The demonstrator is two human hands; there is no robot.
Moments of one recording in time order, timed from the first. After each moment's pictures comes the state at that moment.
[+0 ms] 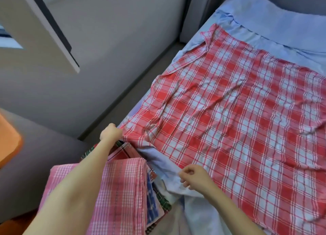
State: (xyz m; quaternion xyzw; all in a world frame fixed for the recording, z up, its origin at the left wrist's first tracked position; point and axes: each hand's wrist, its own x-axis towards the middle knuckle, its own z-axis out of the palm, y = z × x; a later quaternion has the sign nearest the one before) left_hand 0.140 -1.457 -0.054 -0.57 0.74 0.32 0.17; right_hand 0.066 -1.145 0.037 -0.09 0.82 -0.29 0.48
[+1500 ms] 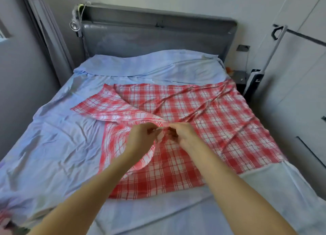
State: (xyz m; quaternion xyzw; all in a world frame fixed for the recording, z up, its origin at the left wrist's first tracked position) left_hand 0.034 -0.752 0.271 0.00 0.89 0.44 -0.11; right_hand -0.015 -0.618 0.272 0.20 0.65 -0.72 0.15
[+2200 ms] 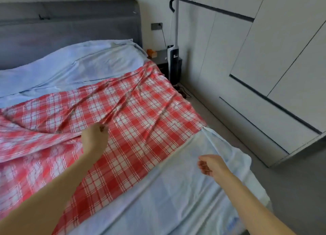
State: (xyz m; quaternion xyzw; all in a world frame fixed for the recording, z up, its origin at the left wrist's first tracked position) left_hand -0.075 -0.448 0.214 -0.03 0.94 0.33 -0.06; right_hand 0.077 -0.130 0.139 0.46 0.59 -0.66 0.04
